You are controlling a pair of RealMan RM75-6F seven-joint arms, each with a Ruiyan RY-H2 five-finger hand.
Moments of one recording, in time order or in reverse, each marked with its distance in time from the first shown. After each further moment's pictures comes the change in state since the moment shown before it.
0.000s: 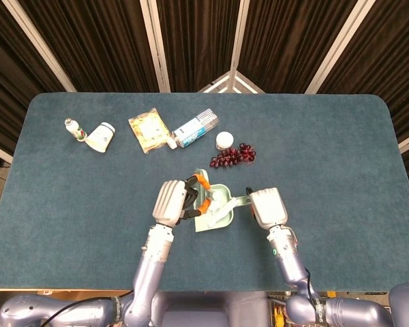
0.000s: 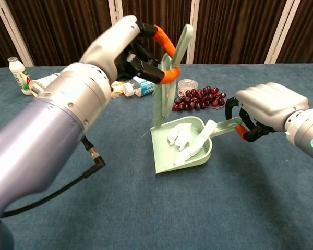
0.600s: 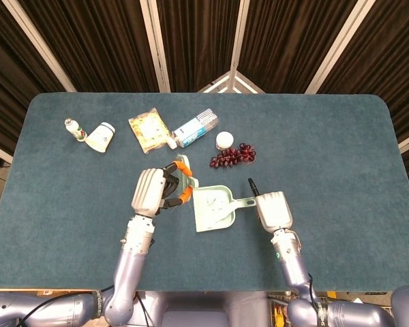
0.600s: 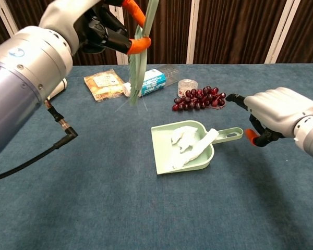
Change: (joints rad) left arm 0.026 0.152 -0.022 -0.123 -0.007 0.022 0.011; right arm -0.020 0.012 -0.015 -0.039 0.045 0.043 -0.078
